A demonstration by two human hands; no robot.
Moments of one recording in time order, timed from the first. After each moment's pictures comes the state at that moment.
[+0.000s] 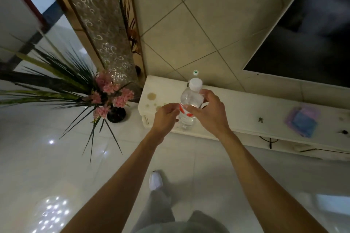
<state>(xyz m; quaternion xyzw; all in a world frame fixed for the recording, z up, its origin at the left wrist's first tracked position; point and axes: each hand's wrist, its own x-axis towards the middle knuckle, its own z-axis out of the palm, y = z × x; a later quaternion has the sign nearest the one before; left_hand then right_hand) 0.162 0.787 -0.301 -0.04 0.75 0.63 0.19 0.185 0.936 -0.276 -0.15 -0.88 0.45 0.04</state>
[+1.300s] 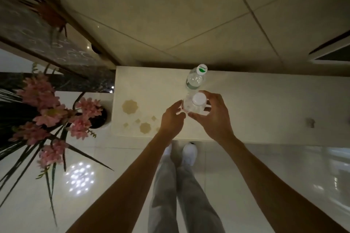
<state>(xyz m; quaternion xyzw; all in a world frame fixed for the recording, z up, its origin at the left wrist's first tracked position) -0.142 0.927 -0.589 -0.10 0.80 0.46 0.37 -0.095 1.055 -0.598 -0.23 -0.85 0.47 -0.02</state>
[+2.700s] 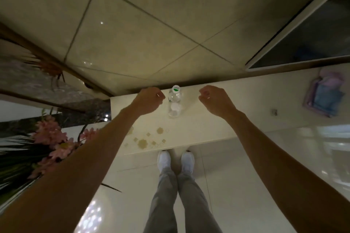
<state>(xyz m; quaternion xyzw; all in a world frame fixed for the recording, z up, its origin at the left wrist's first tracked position) -0.239 0.937 -0.442 0.12 0.87 0.25 0.40 -0.117 1.136 -0.457 -0.26 -0.88 0.36 -0.15</state>
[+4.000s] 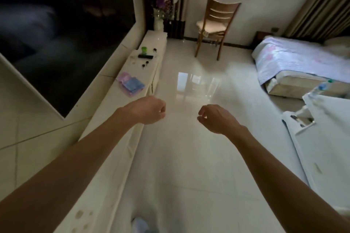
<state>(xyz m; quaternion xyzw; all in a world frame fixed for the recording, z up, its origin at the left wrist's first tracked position) 0.190 1.022 -0.145 0.85 0.48 -0.10 0.19 0.416 0.969 -0.186 -0.70 -0.70 0.15 0.01</state>
